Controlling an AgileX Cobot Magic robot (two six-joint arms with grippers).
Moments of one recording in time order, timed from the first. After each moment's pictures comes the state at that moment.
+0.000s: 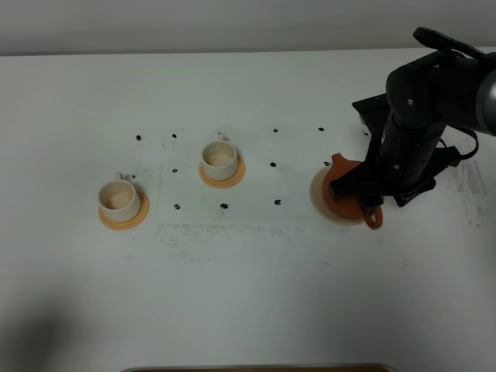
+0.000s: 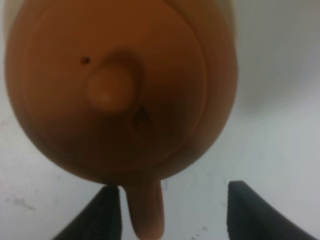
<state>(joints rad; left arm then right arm) -0.04 0.00 -0.51 -0.04 1.06 0.02 0.36 1.89 -1.22 -0.05 0.93 0.07</state>
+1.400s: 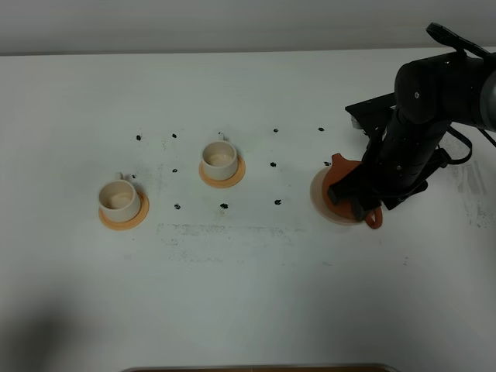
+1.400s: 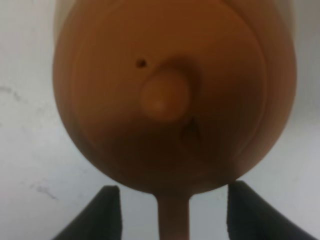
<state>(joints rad) -0.04 0.00 -0.51 -0.04 1.06 0.02 0.32 1.91 -1.22 0.10 0.91 -0.16</state>
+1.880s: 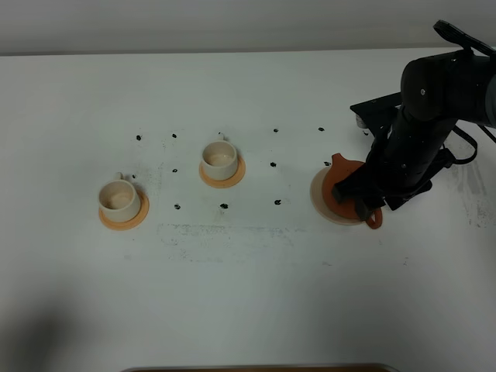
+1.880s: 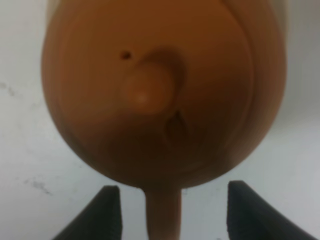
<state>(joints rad) -0.04 0.00 -0.51 -0.04 1.06 0.02 0.30 1.91 -1.22 0.11 0.93 -0.17</state>
